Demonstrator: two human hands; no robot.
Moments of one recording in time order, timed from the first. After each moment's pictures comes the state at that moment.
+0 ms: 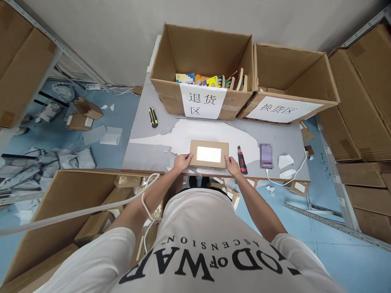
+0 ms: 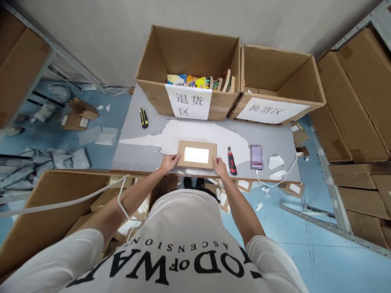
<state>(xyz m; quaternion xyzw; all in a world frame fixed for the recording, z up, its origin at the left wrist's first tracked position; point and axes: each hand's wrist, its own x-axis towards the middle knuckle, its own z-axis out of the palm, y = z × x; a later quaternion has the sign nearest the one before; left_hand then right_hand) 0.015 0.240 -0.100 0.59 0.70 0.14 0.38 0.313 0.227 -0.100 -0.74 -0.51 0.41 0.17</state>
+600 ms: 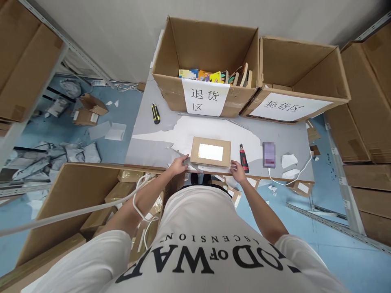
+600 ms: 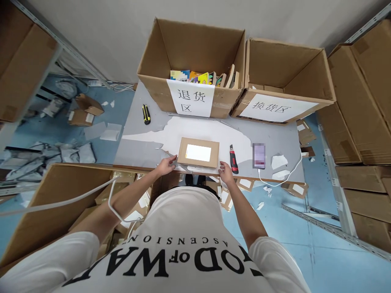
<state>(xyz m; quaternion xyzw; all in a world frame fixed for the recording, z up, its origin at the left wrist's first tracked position) -0.018 0.211 -0.149 0.53 0.62 0.25 0.51 0.350 0.187 -0.145 -0.68 -0.49 0.47 0.28</state>
